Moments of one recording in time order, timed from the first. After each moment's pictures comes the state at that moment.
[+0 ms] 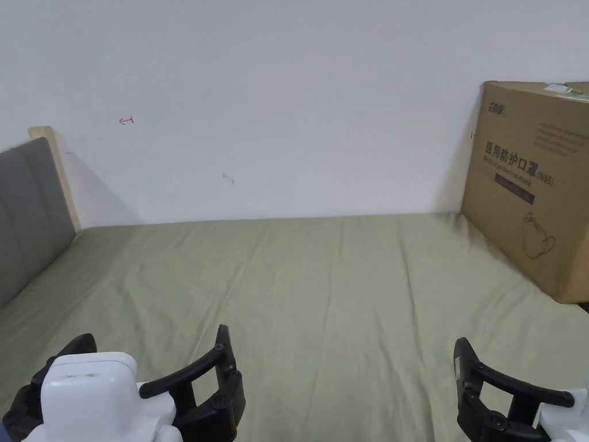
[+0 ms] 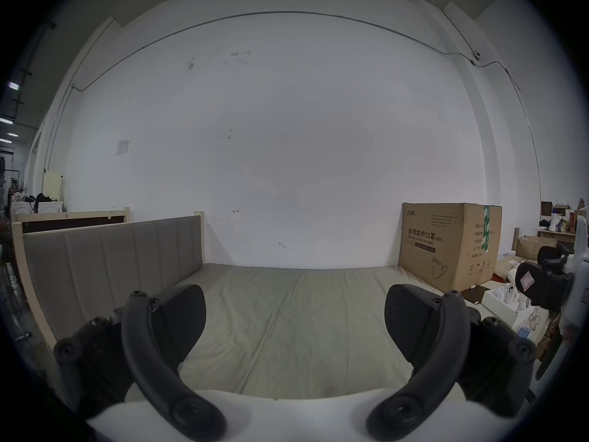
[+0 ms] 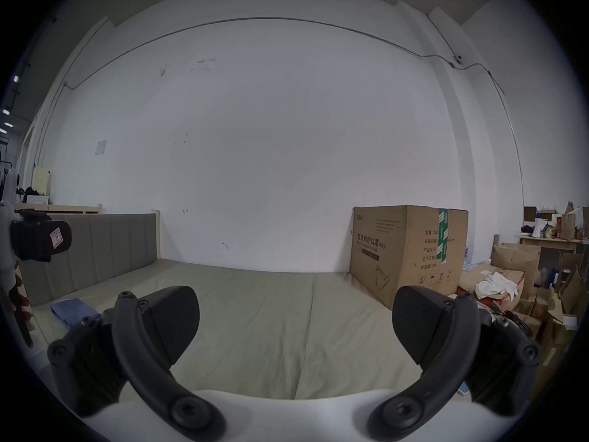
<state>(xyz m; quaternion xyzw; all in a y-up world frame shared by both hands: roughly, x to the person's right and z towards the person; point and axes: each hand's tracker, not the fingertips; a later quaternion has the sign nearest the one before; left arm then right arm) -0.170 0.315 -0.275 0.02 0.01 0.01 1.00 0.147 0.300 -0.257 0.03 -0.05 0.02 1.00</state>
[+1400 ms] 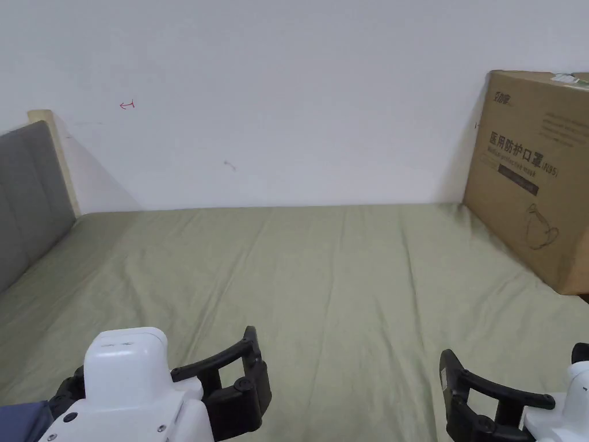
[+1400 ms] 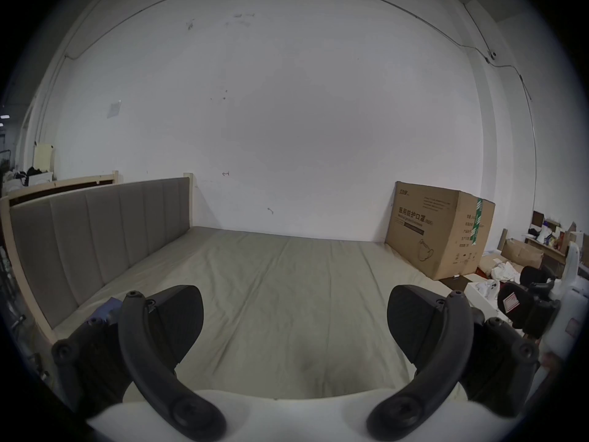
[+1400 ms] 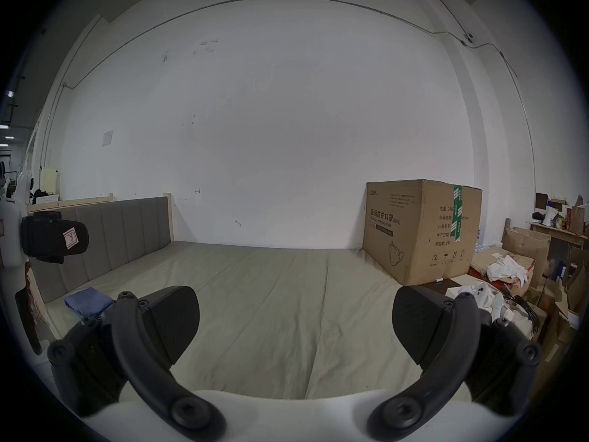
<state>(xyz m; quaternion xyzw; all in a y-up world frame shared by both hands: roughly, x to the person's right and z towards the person) -0.168 0.312 -0.288 -0.07 -0.03 0.06 1.00 0.140 0.288 -0.263 -0.03 -0.01 0.01 1.00</state>
